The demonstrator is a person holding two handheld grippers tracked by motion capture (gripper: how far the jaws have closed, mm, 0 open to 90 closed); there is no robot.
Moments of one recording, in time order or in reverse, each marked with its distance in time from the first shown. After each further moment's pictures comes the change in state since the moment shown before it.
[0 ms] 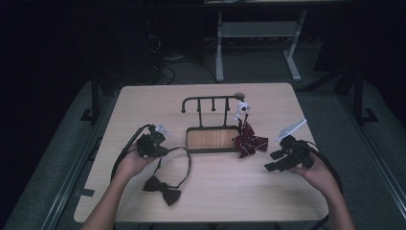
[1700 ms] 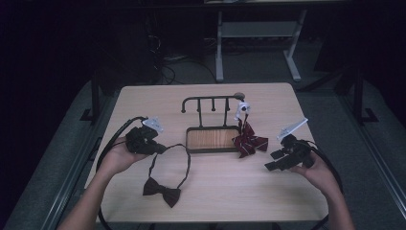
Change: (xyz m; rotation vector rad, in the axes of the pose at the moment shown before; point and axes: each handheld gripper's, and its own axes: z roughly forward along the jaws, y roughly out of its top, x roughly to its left) left arm -0.013 0.012 -0.067 -0.052 -0.115 0.119; right arm -0.007 -0.002 0.002 -0.008 0.015 0.014
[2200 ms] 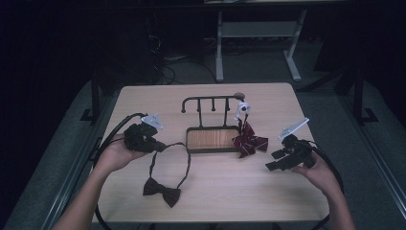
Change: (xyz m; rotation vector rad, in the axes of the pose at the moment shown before) left arm -0.004 0.010 -0.017 -0.005 -0.012 0.024; right arm 0.000 -0.001 -0.003 0.000 -0.006 0.010
